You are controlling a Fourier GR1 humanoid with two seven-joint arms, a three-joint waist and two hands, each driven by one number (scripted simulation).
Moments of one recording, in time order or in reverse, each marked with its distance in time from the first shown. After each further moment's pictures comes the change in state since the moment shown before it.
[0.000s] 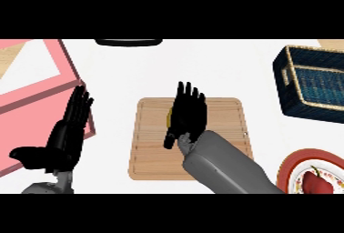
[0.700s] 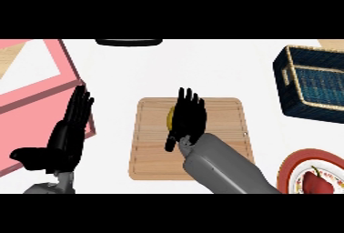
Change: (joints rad) left arm 0.004 -0.024 0.010 -0.020 -0.032 -0.005 0.020; right arm 0.015 0.002 0.036 0.081 -0.036 -0.061 -0.028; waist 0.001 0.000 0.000
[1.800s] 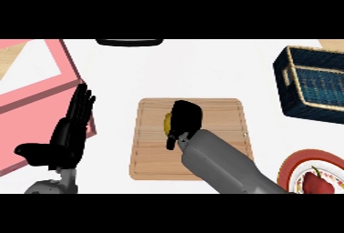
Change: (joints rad) left arm -0.016 -0.044 0.038 0.016 -0.046 -0.040 0.019; right arm -0.079 0.006 0.092 0.216 -0.115 -0.069 -0.099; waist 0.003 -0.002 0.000
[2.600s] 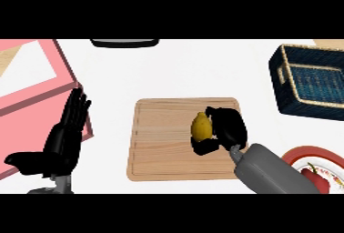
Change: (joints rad) left arm 0.054 -0.015 0.027 -0.044 -0.018 -0.023 0.002; right arm 0.253 -0.335 0.003 -0.277 0.094 -0.024 -0.409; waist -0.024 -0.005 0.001
